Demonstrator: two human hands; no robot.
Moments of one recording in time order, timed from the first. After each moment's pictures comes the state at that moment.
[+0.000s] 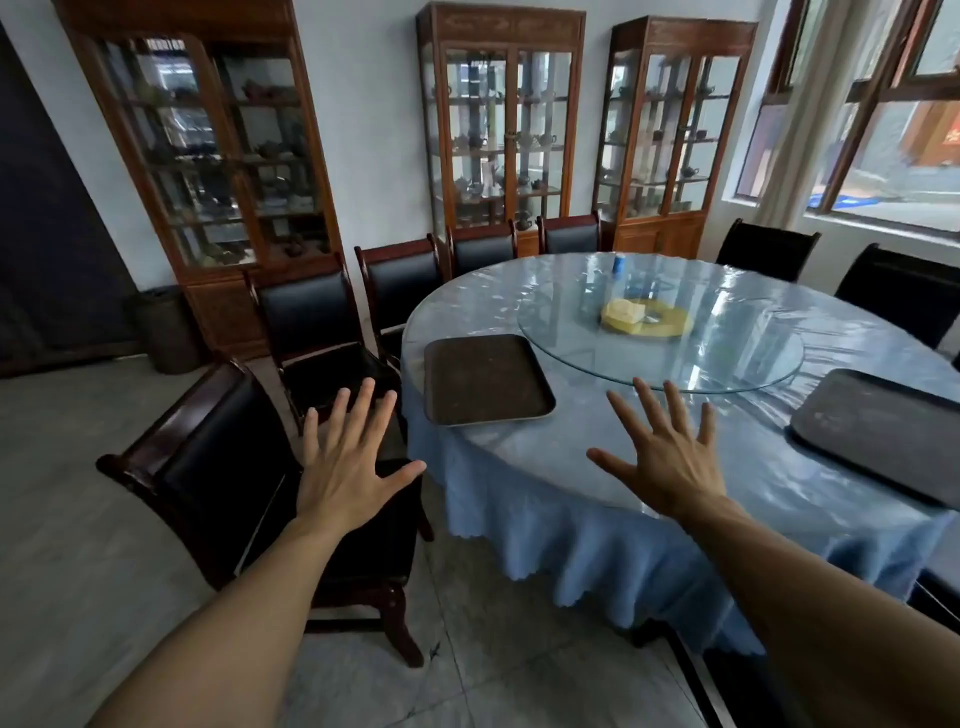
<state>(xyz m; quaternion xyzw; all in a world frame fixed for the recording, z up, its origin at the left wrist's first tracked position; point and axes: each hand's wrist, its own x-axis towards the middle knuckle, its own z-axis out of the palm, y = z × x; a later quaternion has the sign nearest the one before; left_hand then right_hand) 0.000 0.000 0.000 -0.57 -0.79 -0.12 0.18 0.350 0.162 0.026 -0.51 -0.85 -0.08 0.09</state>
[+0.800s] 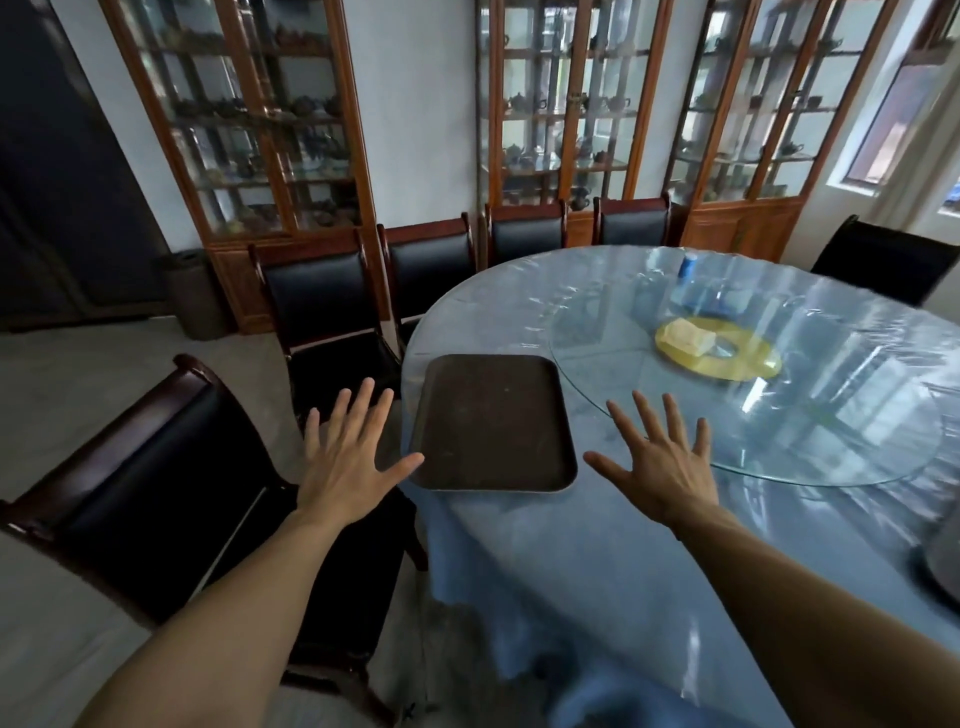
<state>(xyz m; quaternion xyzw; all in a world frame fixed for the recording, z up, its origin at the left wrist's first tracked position) -0.069 0.249 -0.026 -0.50 -0.85 -0.10 0.10 0.254 0.451 -0.008 -0.49 -0.87 -0.04 0.04</state>
